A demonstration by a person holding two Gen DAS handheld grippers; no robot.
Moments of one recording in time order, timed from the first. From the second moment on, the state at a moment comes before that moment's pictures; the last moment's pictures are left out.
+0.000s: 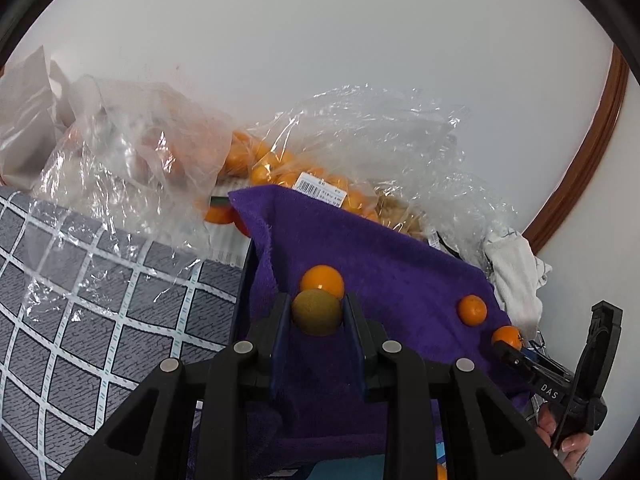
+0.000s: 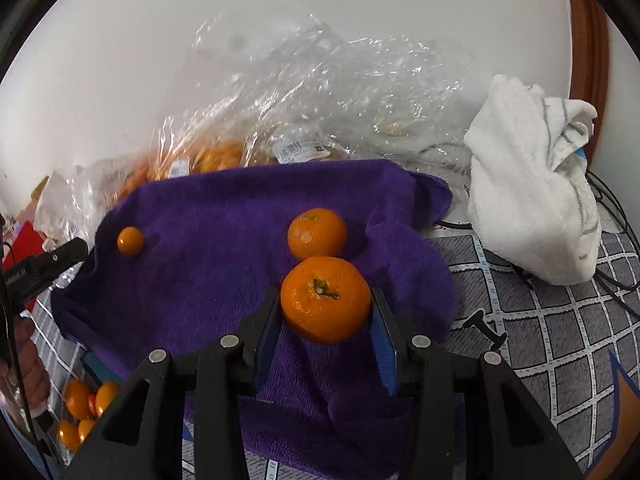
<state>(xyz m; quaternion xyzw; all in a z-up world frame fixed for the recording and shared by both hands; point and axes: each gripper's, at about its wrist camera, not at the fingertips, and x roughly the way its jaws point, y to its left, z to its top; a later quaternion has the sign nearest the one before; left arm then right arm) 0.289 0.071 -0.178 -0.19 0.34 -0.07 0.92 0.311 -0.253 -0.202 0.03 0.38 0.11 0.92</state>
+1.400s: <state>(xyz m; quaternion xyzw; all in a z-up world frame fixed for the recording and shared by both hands) 0.298 0.039 -0.196 -0.11 0.38 -0.03 0.92 0.298 -0.254 -0.190 0.04 0.36 0.13 0.92</state>
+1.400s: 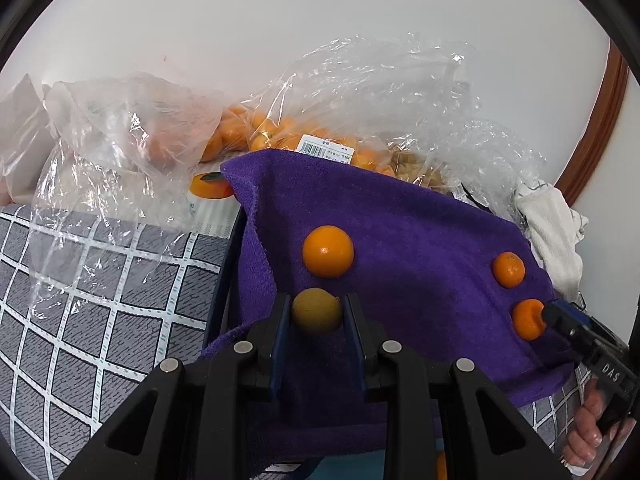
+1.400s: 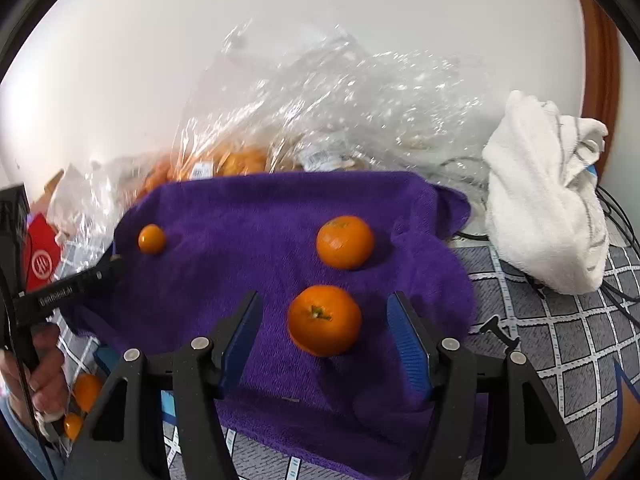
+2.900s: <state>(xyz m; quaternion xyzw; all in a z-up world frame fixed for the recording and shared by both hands) 0.185 0.092 -0.131 -0.08 0.33 -0.04 0.94 0.158 -0.191 -0.187 0.02 0.40 0.15 0.90</state>
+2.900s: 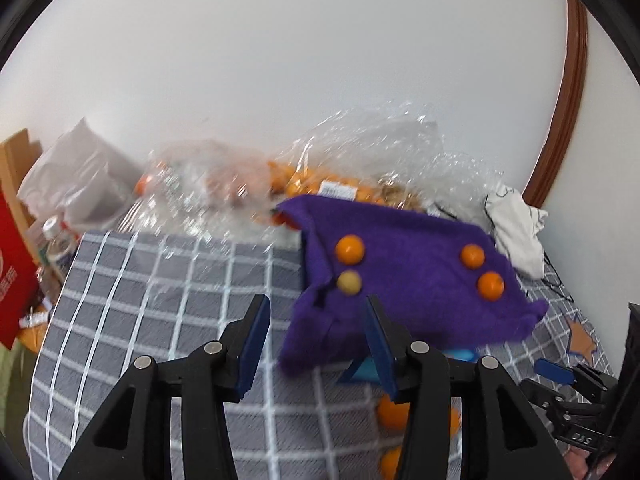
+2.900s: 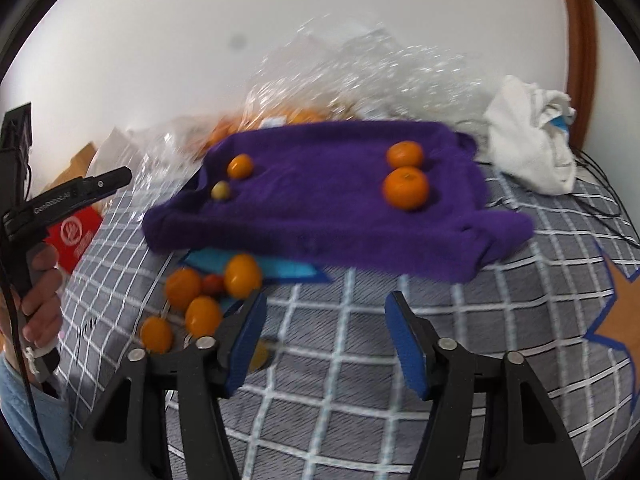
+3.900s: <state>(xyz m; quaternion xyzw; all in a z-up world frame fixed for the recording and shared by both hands) 0.126 0.030 -0.198 -0.09 0.43 -0.14 0.89 0.134 -0.227 -0.212 -0.01 0.39 0.11 0.91</state>
